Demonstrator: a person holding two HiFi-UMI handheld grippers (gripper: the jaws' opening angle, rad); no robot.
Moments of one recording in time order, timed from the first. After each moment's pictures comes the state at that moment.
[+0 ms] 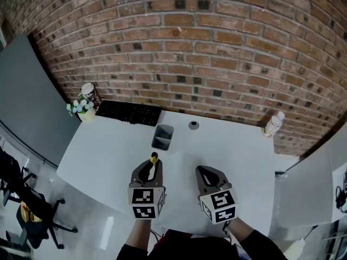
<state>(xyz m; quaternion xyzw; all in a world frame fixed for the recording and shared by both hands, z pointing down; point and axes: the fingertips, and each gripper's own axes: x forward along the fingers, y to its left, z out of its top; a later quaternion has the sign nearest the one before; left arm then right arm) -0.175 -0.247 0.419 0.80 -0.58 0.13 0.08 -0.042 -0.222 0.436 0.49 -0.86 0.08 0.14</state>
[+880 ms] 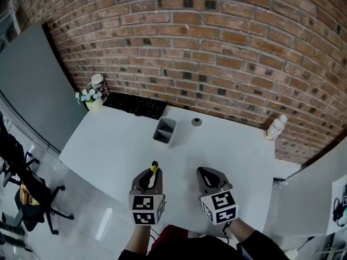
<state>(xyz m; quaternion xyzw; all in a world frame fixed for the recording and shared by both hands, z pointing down) -0.165 -0.187 0.445 0.77 -0.61 0.15 0.12 -0.027 -0.195 0.441 0.44 -0.88 0.08 0.15</state>
